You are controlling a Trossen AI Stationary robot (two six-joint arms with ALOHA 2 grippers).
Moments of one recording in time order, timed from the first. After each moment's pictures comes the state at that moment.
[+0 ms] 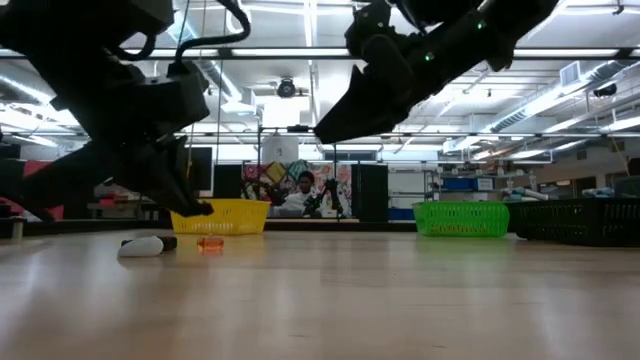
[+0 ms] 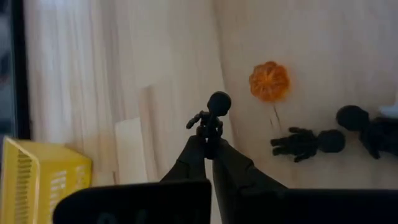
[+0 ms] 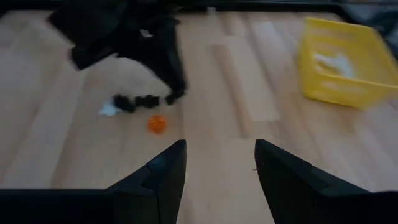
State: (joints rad) left arm -0.45 1.59 0.76 -0.43 -0.65 -0.07; right arm 0.12 1.67 0.89 0.24 0.25 0.07
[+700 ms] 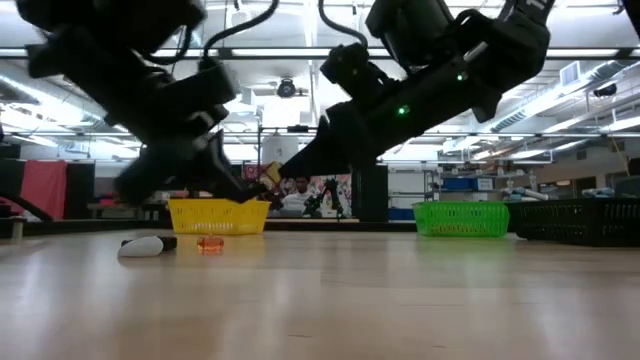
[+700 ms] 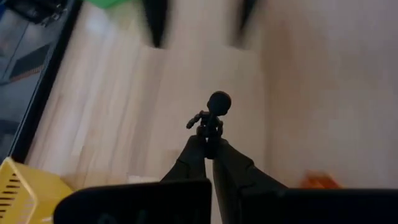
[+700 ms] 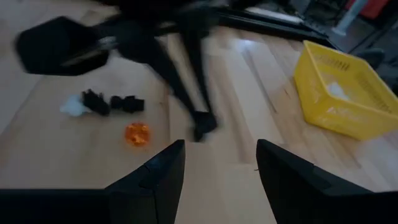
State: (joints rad) left arm -0.35 1.59 0.66 0.03 -0.69 -0.02; right arm 0.16 1.93 0.90 0.61 0.36 -0.10
